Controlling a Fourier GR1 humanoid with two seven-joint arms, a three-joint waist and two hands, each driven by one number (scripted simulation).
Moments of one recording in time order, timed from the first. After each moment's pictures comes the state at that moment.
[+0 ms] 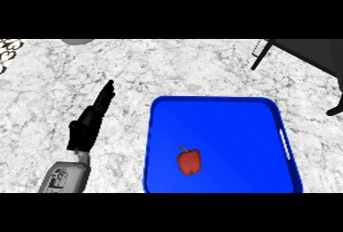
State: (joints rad) left arm -0.18 0.08 -0.04 -1.44 -0.15 -0.02 0.01; right arm -1.39 -0.42 -0.30 -0.52 1.76 -0.41 0.99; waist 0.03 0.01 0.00
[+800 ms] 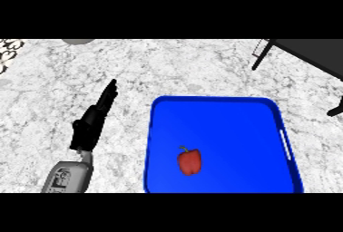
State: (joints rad) left arm -0.19 0.06 -0.05 -1.44 -0.16 -0.02 0.03; right arm -1.30 -0.50 -0.45 -0.48 1.55 -0.81 0.78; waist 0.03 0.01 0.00
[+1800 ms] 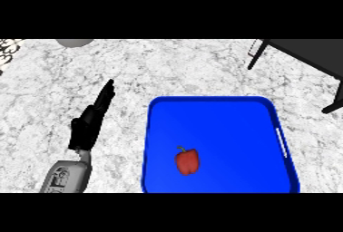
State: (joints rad) left arm -0.19 0.06 -0.03 -1.43 -0.16 -0.01 0.02; right arm -1.23 -0.50 -0.47 -0.61 1.60 -0.78 1.00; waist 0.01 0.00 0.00
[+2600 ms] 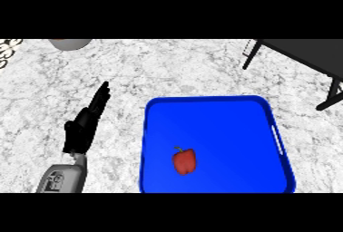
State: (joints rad) left arm -0.16 0.07 -0.01 -1.45 -0.15 -0.02 0.03; right arm -1.26 -0.52 -0.51 -0.97 1.56 -0.78 1.05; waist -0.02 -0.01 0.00
